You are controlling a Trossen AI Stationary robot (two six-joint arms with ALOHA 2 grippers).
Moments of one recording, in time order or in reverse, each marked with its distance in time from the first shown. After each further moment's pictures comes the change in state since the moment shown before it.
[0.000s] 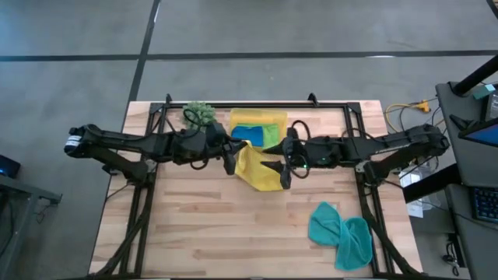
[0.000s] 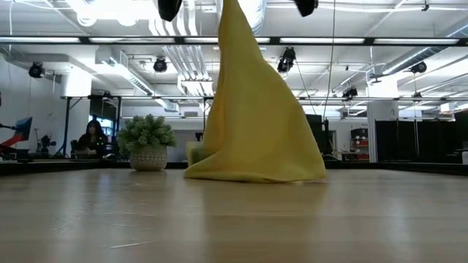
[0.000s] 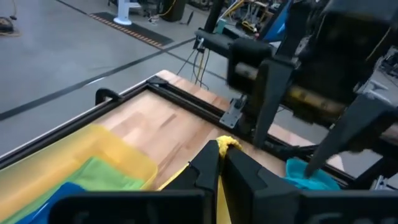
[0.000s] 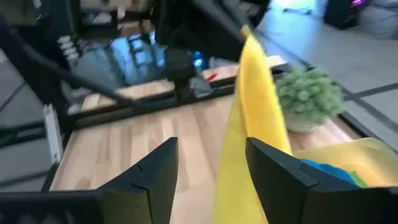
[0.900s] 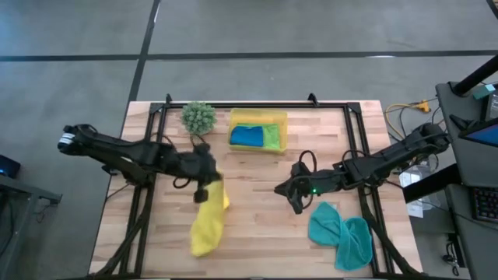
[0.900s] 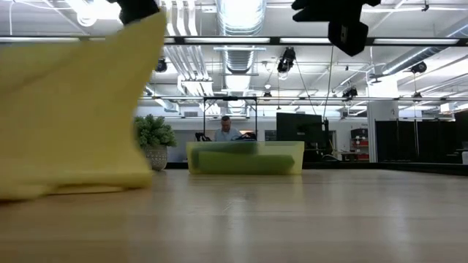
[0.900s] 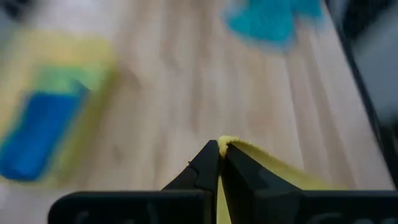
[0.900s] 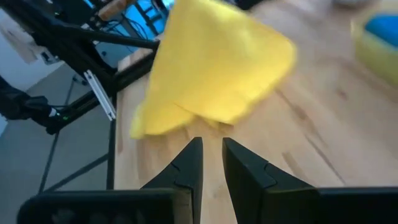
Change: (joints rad) left arm -0.125 -0.119 -0.112 -0.437 0.230 0.195; right arm 0.211 -0.054 -0.288 0.077 0.030 0.477
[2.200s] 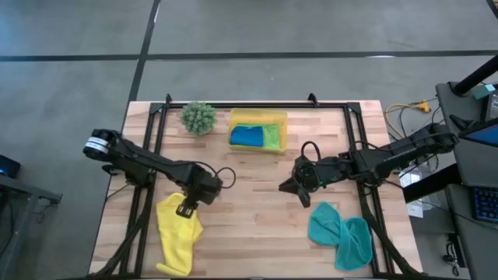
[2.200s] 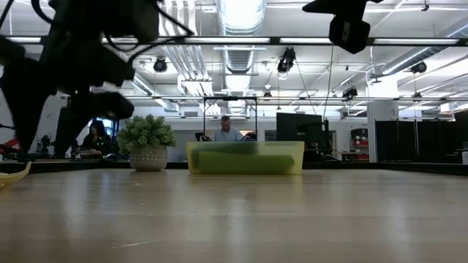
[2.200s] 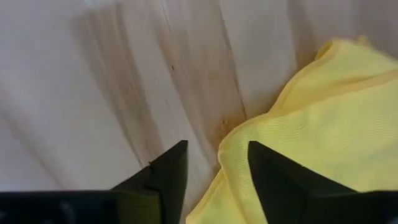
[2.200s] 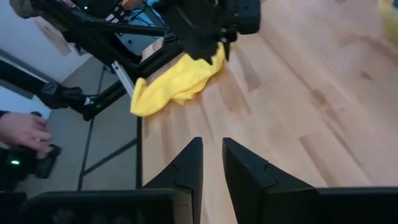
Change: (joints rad) left arm -0.009 0.374 -0.145 -0.327 0.405 0.339; right arm -0.086 -0.095 -0.019 -0.052 -0.203 0.014
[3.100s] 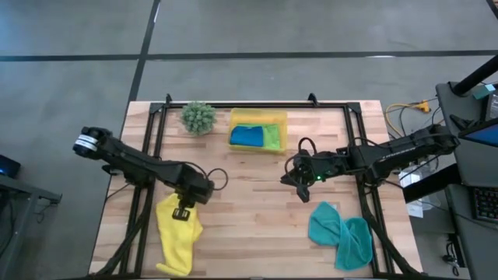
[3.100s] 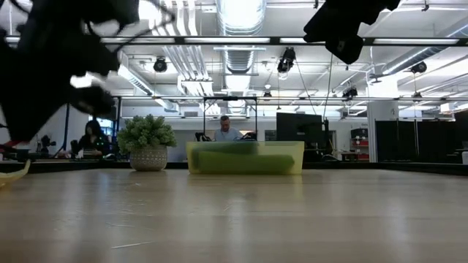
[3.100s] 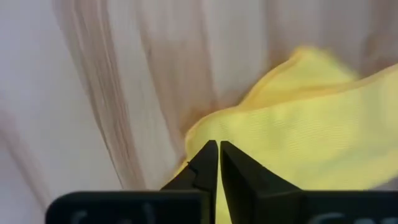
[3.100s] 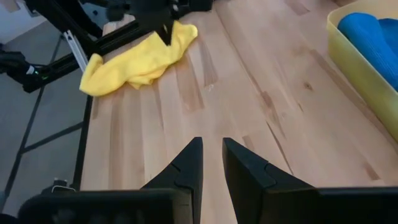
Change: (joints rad) left arm -0.048 -0.135 -0.064 0.032 0.032 -0.208; right arm -0.075 -0.003 0.001 -0.118 -0.004 -0.208
